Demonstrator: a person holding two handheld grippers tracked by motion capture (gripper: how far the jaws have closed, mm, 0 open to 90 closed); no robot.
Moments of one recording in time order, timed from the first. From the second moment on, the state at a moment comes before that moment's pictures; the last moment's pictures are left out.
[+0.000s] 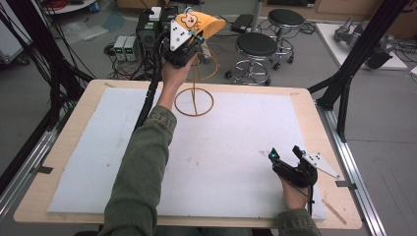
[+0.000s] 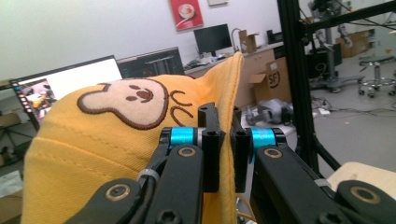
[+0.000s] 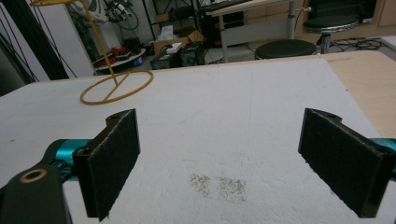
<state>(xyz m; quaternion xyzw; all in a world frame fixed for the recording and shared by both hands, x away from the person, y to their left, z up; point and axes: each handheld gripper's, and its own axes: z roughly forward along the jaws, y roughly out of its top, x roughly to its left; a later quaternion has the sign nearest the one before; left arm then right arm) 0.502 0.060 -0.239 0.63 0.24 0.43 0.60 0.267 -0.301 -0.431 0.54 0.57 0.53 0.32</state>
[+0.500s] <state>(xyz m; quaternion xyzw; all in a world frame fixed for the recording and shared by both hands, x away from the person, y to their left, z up) 0.509 0.056 -0.273 0.65 0.23 0.36 0.62 0.266 -0.303 -0.431 0.54 0.56 0.53 0.32</state>
